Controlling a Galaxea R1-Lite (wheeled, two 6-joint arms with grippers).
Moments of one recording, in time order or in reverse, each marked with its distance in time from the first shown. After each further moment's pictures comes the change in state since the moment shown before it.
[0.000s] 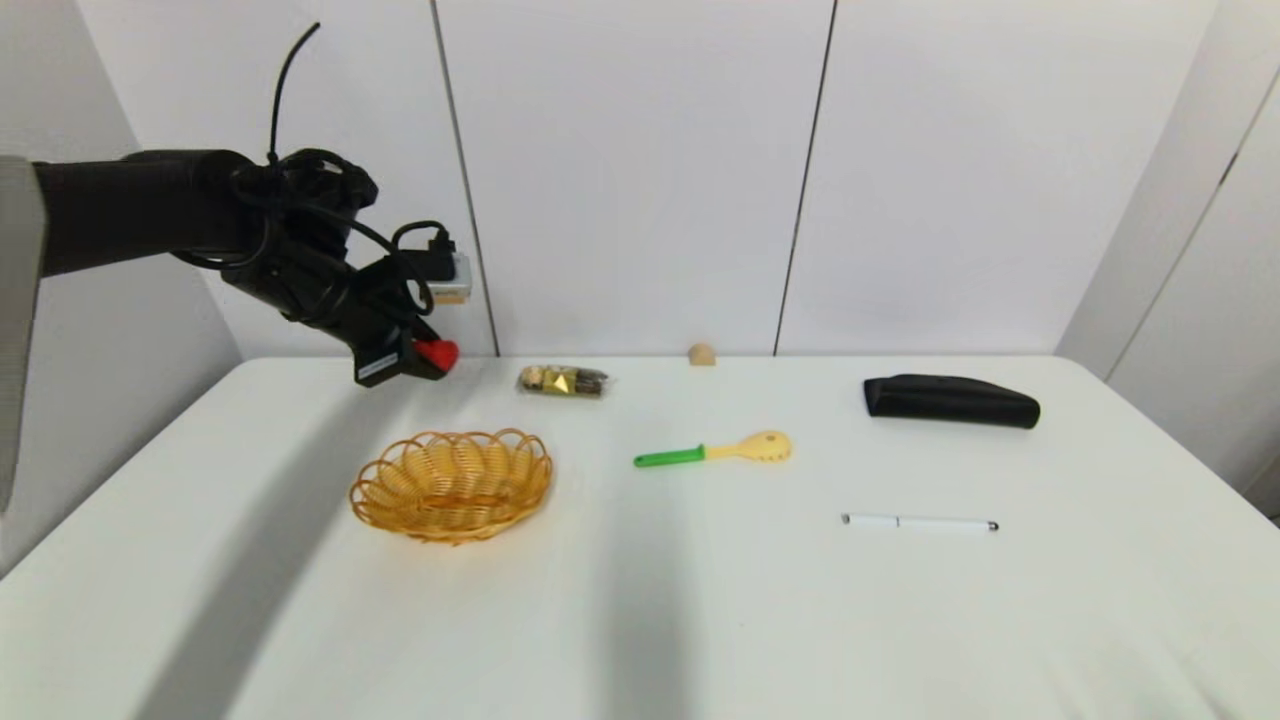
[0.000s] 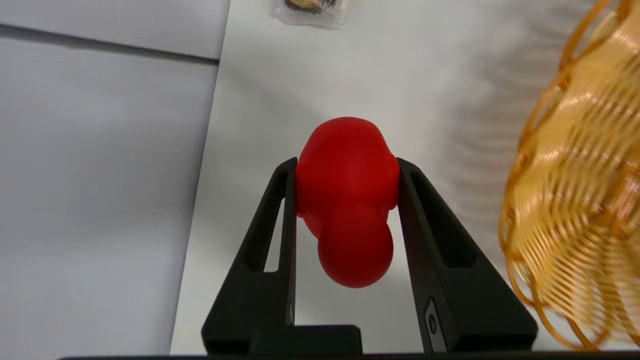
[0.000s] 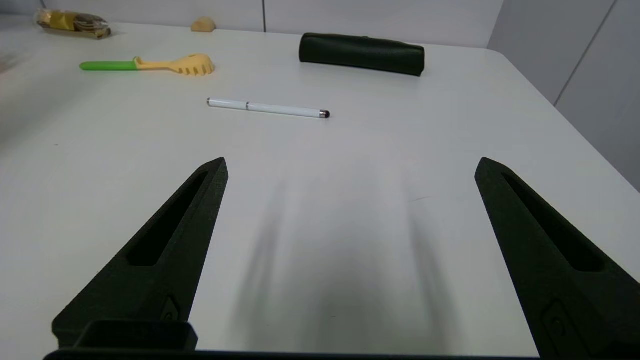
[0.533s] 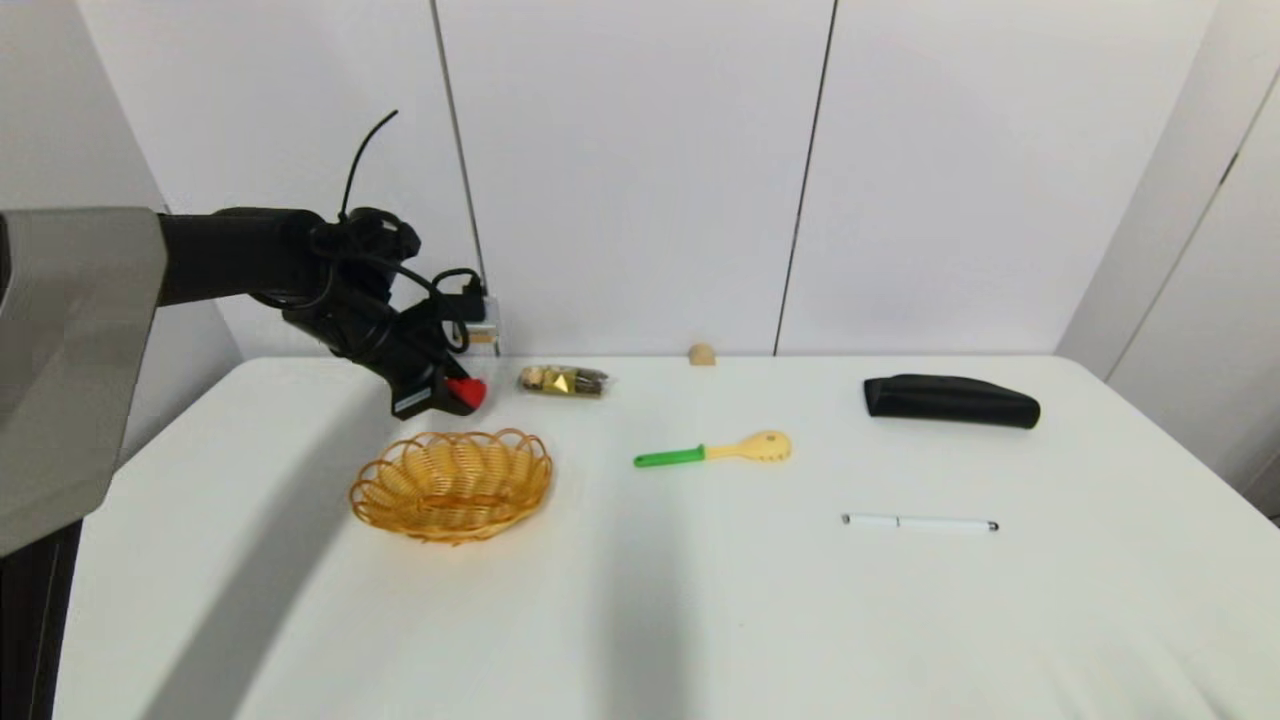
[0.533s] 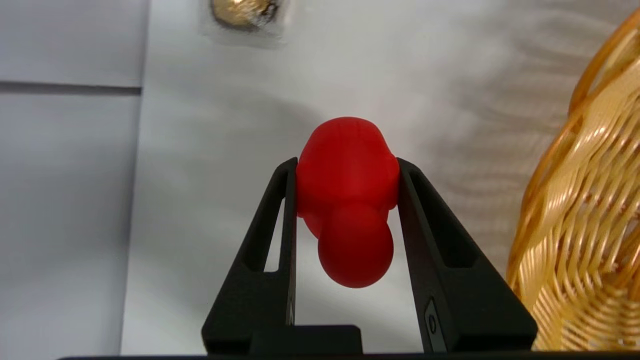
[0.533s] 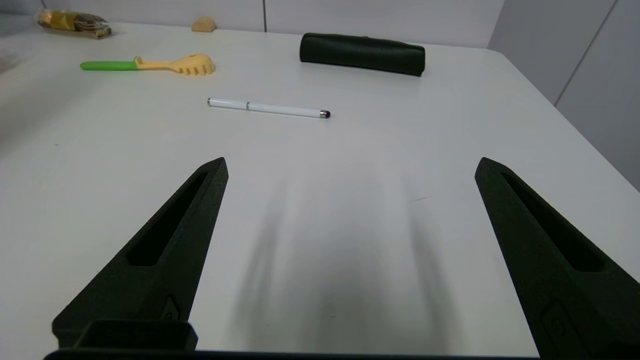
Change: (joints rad) left arm -0.023 0.106 0.000 -0.010 -0.044 0.001; right arm 0.000 0.000 0.000 0.000 0.000 0.000
